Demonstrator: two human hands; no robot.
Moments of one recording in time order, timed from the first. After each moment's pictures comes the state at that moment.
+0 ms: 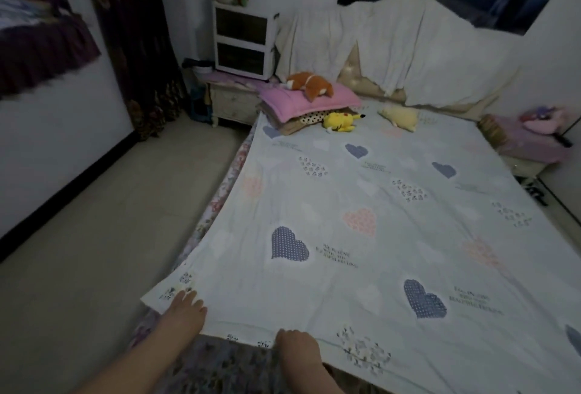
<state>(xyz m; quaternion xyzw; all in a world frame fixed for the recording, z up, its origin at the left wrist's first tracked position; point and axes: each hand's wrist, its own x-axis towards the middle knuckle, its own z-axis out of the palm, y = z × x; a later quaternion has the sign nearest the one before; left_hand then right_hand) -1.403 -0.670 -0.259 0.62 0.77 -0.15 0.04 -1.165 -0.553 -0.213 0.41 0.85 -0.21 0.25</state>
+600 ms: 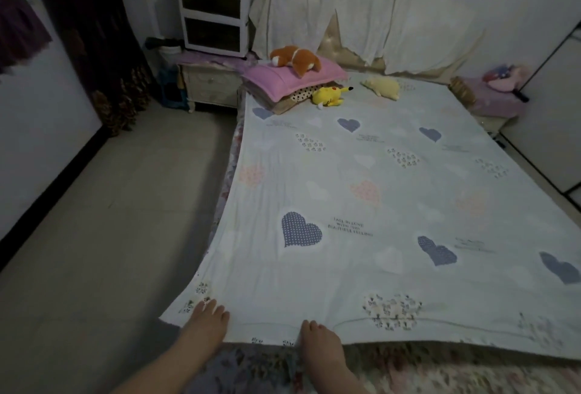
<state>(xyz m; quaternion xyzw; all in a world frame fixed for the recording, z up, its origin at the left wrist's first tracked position) -1.517 -0.739 -0.289 0.67 0.72 -0.11 0.12 -1.271 -0.652 -0.232 0.48 0.82 -0.17 0.24</state>
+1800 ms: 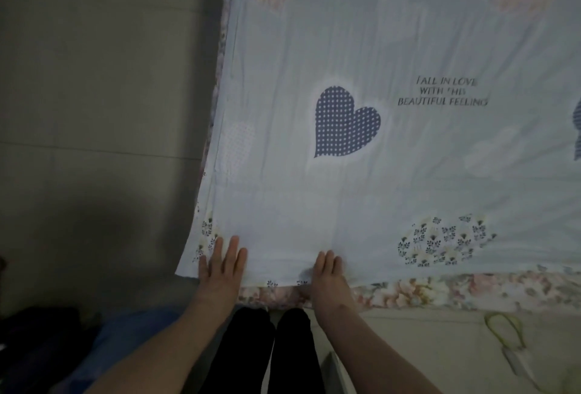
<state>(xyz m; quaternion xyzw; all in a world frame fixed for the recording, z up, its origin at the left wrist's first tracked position) -1.508 -0.823 -0.503 0.55 0.69 -0.27 0.39 -1.316 -0.710 -0.504 0.46 0.74 -0.27 0.42</state>
